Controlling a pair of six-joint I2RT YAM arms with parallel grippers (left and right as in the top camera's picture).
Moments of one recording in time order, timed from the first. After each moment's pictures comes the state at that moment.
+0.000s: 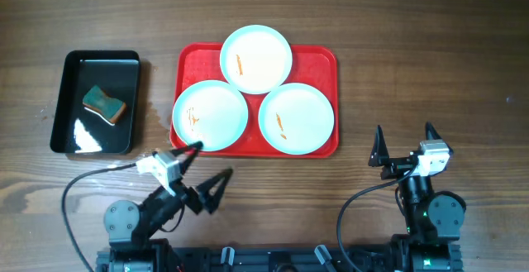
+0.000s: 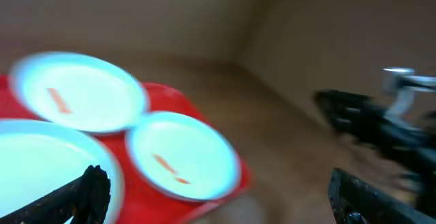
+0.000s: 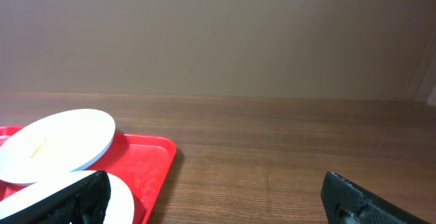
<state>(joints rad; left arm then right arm) 0.04 0.01 0.01 -0.02 0.88 -0.47 -0.03 0.01 0.01 0.00 -0.09 -0.01</state>
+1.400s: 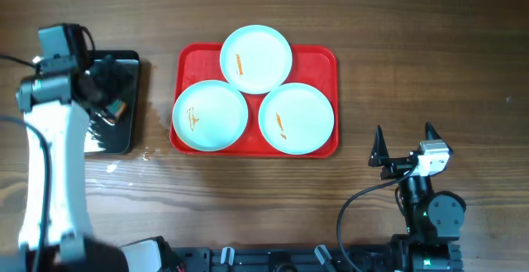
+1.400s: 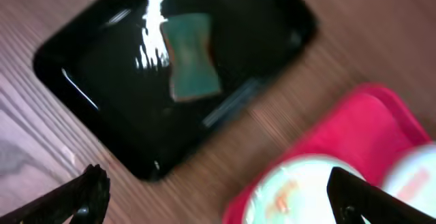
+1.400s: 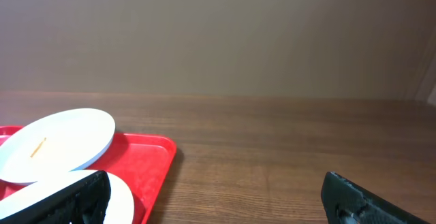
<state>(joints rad) 0.23 1.48 1.33 -1.00 -0.15 -0.59 -0.03 0.01 0.01 0.00 -0.09 -0.01</state>
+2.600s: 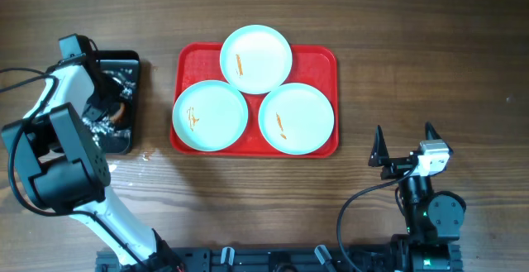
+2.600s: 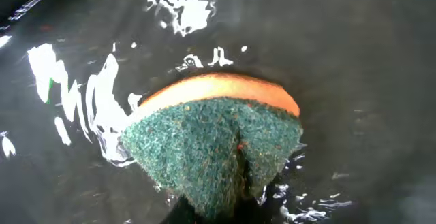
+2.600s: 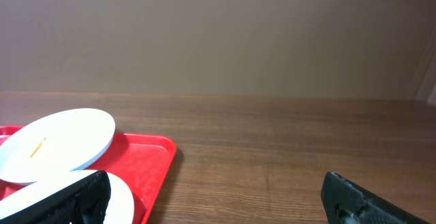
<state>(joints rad) 0.34 2.02 1.33 -0.67 -0.17 -0.60 -0.03 0.01 0.01 0.00 -0.09 -0.01</state>
